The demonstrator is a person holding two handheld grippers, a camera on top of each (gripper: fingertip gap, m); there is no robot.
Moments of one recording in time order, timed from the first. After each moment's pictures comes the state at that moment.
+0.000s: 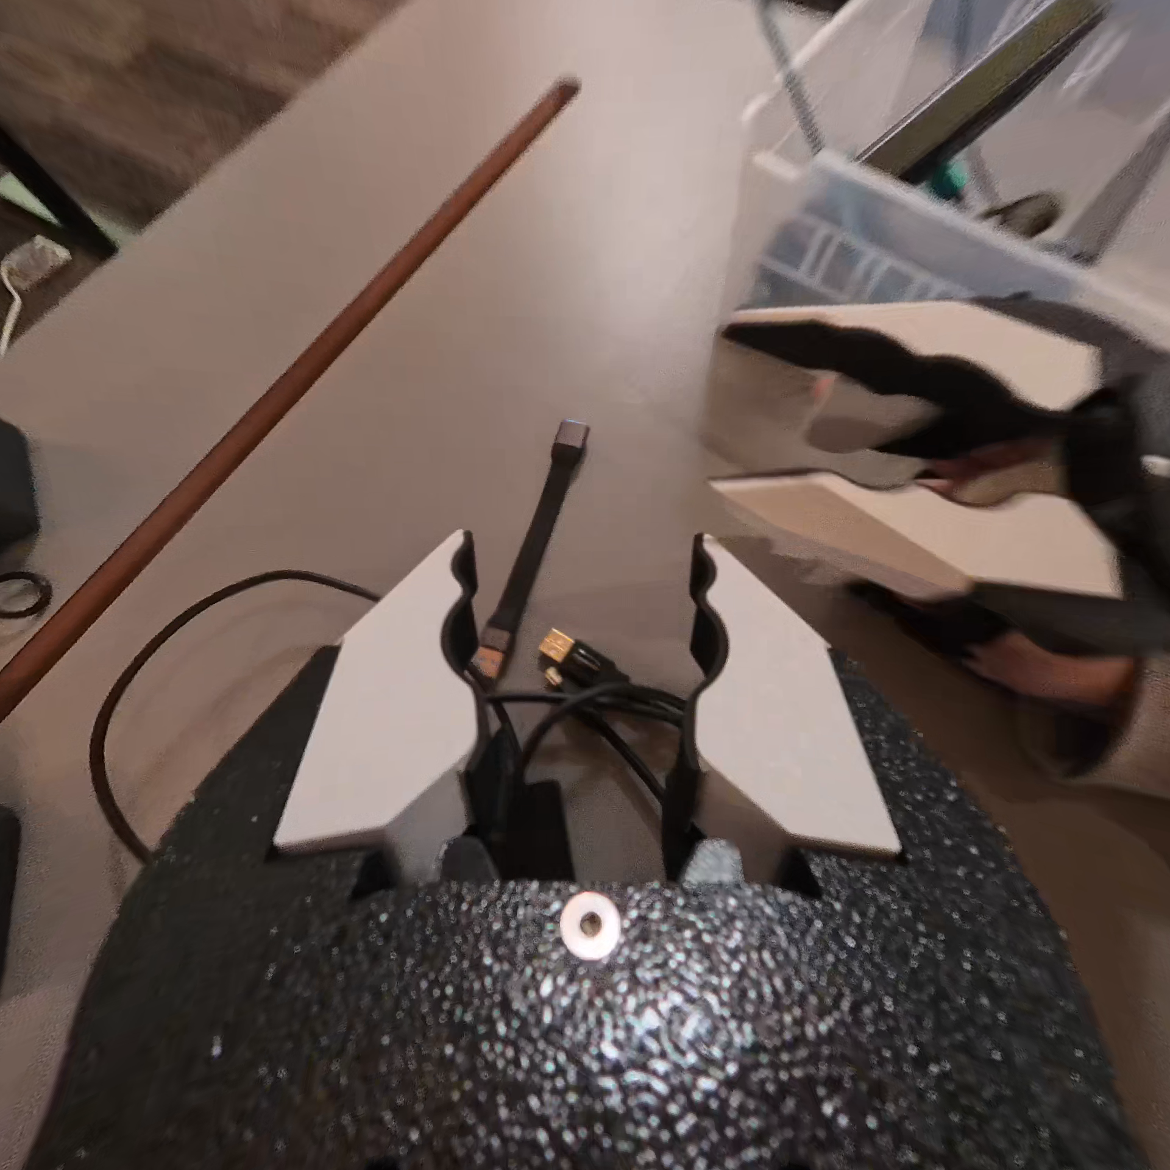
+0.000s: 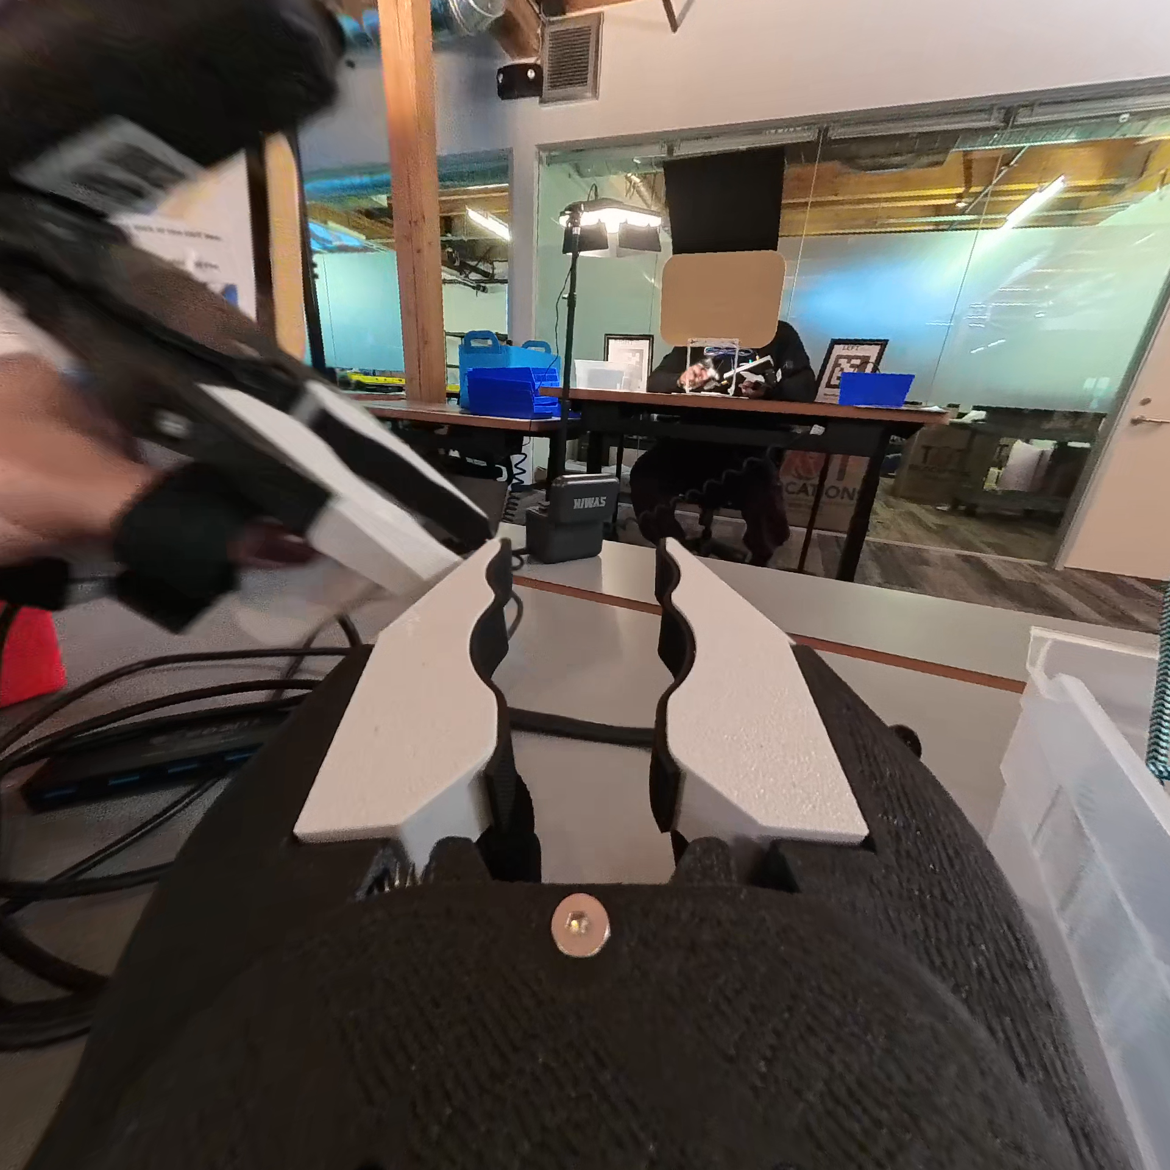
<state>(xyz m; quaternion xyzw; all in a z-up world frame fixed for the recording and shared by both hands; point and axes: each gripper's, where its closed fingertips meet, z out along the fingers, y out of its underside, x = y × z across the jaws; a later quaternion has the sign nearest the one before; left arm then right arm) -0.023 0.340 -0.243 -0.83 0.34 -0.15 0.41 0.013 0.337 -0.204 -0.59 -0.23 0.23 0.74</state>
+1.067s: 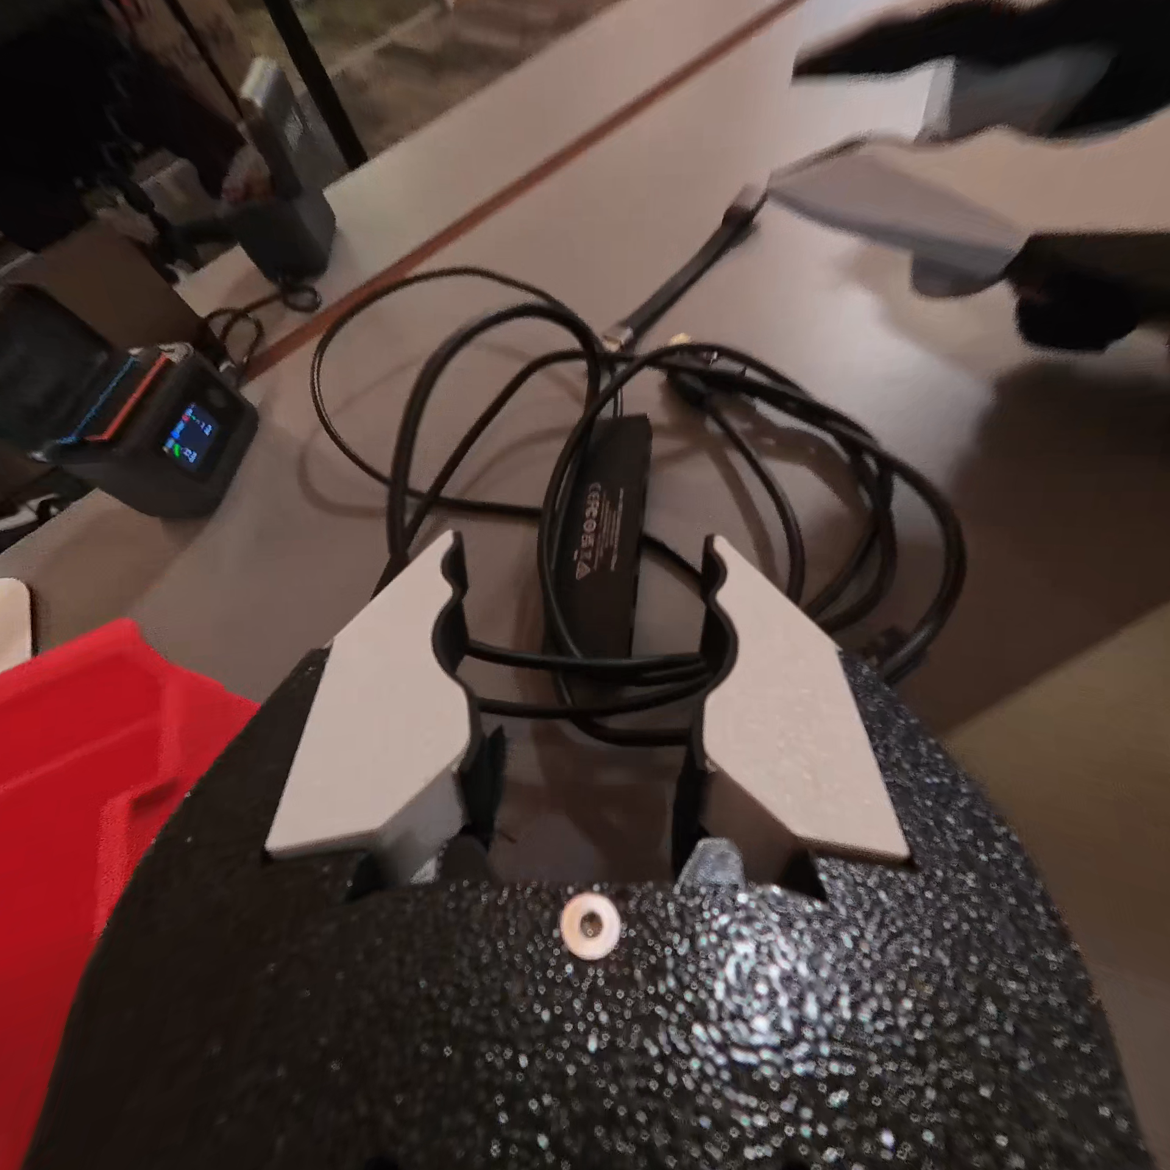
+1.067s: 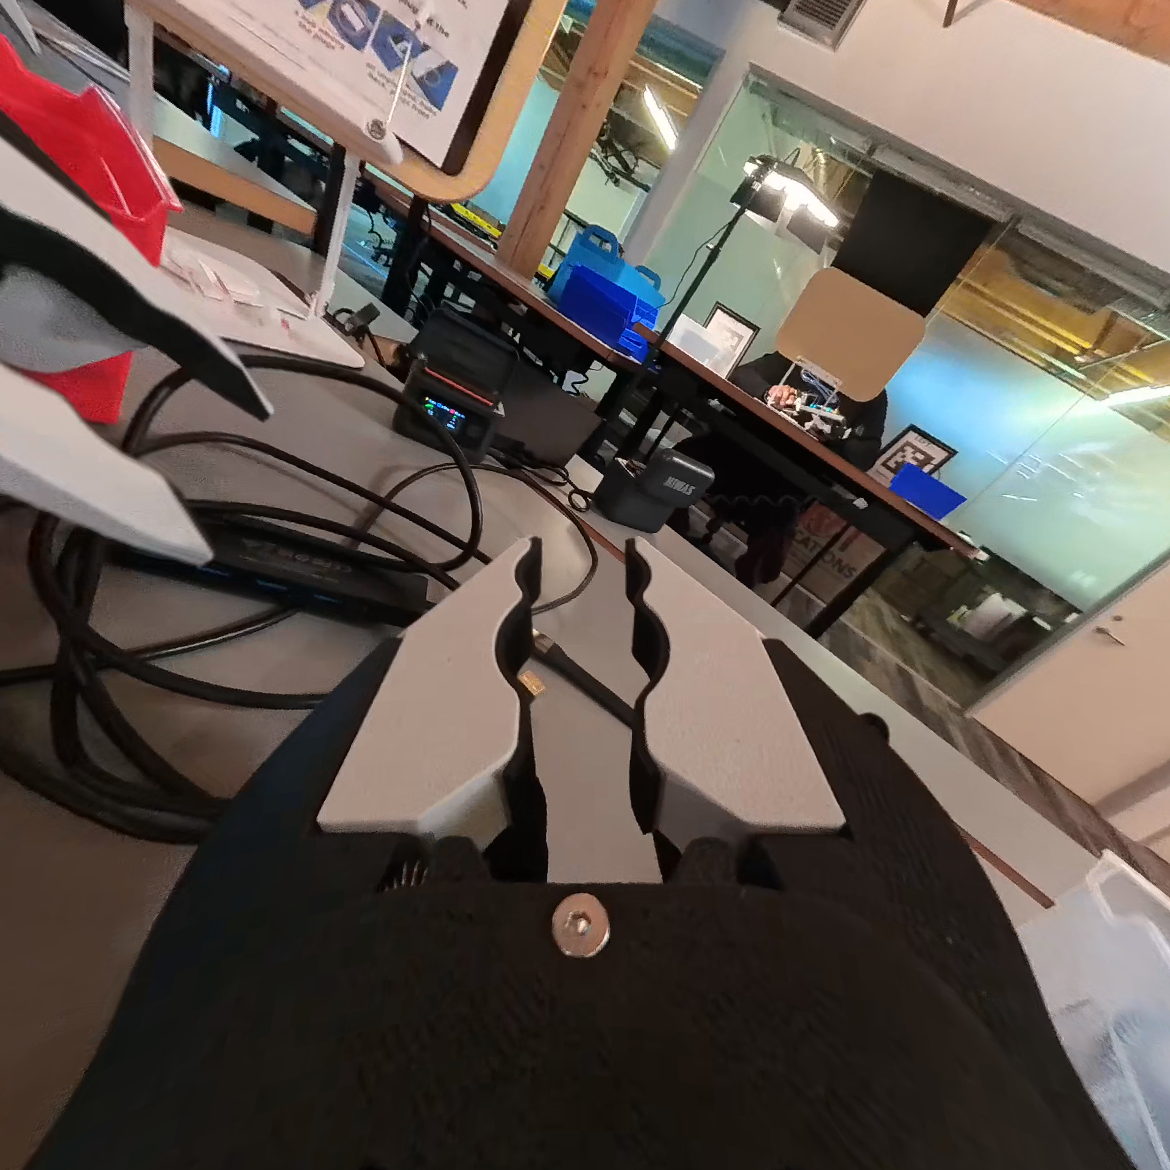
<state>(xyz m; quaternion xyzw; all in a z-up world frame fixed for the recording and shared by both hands) -0.136 0.240 -0.287 -0.83 0.23 -0.02 0.50 -0.044 0.296 -0.228 -0.54 -0.43 0.11 0.71</state>
